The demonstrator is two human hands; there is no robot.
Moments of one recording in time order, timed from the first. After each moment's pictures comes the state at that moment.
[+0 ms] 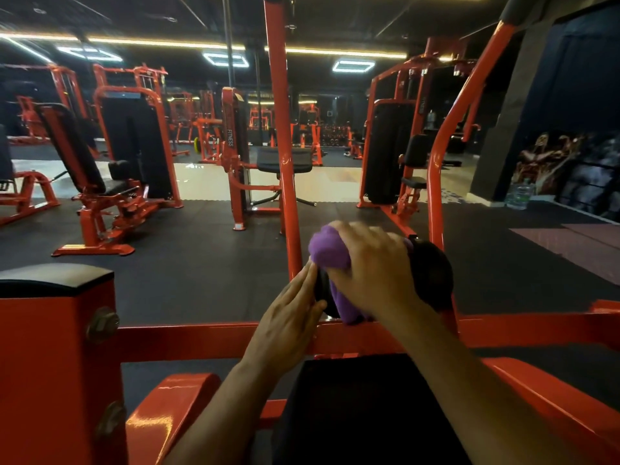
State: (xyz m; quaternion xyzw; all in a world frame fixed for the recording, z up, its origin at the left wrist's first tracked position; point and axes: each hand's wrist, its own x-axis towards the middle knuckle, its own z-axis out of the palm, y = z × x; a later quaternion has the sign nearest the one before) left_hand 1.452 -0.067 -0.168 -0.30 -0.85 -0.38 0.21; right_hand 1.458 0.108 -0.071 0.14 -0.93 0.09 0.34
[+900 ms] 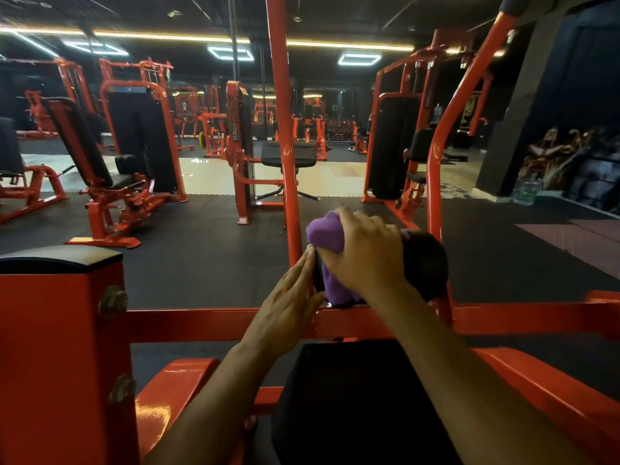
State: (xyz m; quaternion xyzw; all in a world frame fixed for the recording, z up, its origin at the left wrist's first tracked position) left_hand 1.456 -0.068 -0.166 -0.29 -0.86 -0.38 0.17; right_hand 1.456 0.100 -0.069 0.09 -0.93 0.10 0.35
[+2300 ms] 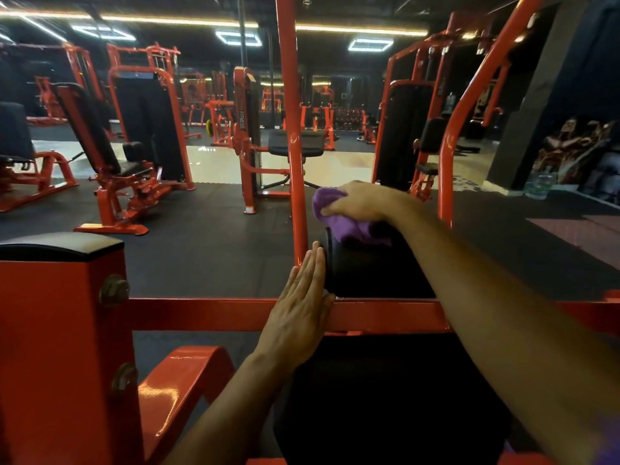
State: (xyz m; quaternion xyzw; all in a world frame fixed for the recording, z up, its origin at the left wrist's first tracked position) left_hand 1.470 -0.052 -0.186 -0.28 -0.89 -0.28 0.24; right_hand 1.401 0.098 0.017 0.06 -0.97 0.22 -0.05
